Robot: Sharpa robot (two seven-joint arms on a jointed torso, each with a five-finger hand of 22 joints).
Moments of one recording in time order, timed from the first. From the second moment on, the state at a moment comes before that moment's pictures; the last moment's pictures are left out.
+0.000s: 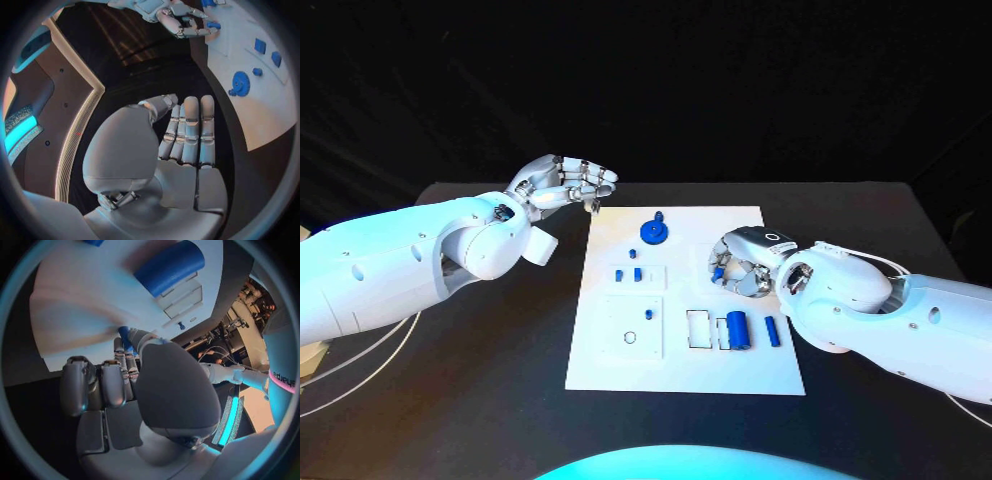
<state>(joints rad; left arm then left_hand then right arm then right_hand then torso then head) 1.20 -0.93 0.01 1.45 -0.28 -0.13 0.33 1.40 -0.17 0.59 -0.01 0.23 0.85 0.20 0.28 0.35 0.80 0.14 0.63 0.20 1.04 0.06 1.13 0.47 0.17 0.85 0.15 0.99 0.76 1.19 -0.81 -0.13 1.67 -1.65 -0.27 -0.35 1.50 -0.24 0.45 0.27 0.16 1.02 0.12 0.22 0.36 1.08 0.08 0.22 0.10 1.47 0.00 1.34 1.22 0.06 1.47 0.10 1.30 1.31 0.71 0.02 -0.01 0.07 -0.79</state>
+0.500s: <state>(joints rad) 1.20 -0.93 0.01 1.45 -0.28 -0.13 0.33 1.40 -0.17 0.59 -0.01 0.23 0.85 0.20 0.29 0.35 0.79 0.14 0.63 0.20 1.04 0.06 1.13 0.47 0.17 0.85 0.15 0.99 0.76 1.19 -0.81 -0.13 1.67 -1.65 -0.28 -0.35 1.49 -0.23 0.48 0.25 0.17 1.05 0.11 0.23 0.38 1.16 0.07 0.23 0.10 1.46 -0.01 1.34 1.23 0.06 1.46 0.10 1.35 1.31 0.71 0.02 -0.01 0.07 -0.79</state>
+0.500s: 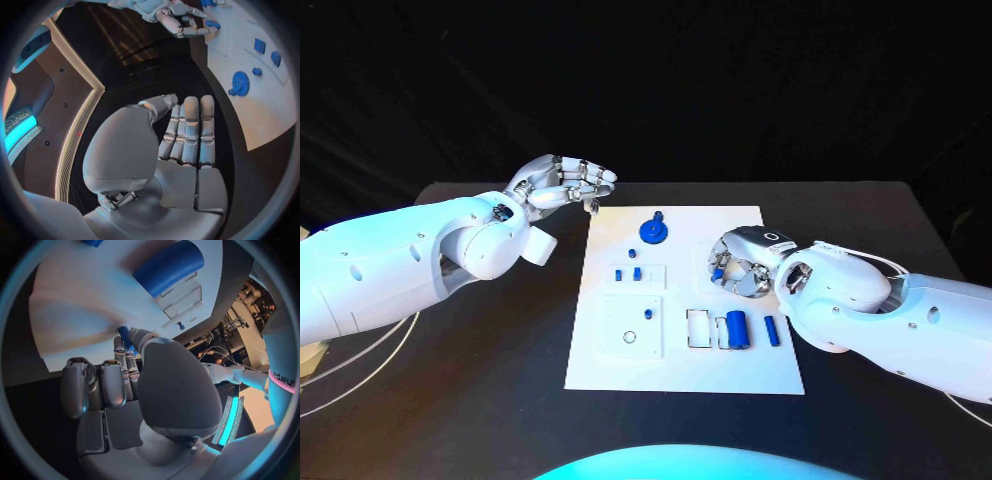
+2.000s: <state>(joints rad) 1.20 -0.92 0.01 1.45 -0.28 -0.12 0.32 1.40 -0.17 0.59 -0.01 0.23 0.85 0.20 0.28 0.35 0.79 0.14 0.64 0.20 1.04 0.06 1.13 0.47 0.17 0.85 0.15 0.99 0.76 1.18 -0.74 -0.13 1.88 -1.55 -0.38 -0.35 1.49 -0.19 0.50 0.21 0.17 1.08 0.10 0.27 0.42 1.18 0.08 0.23 0.13 1.47 -0.03 1.34 1.23 0.05 1.47 0.08 1.38 1.31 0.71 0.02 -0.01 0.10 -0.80</state>
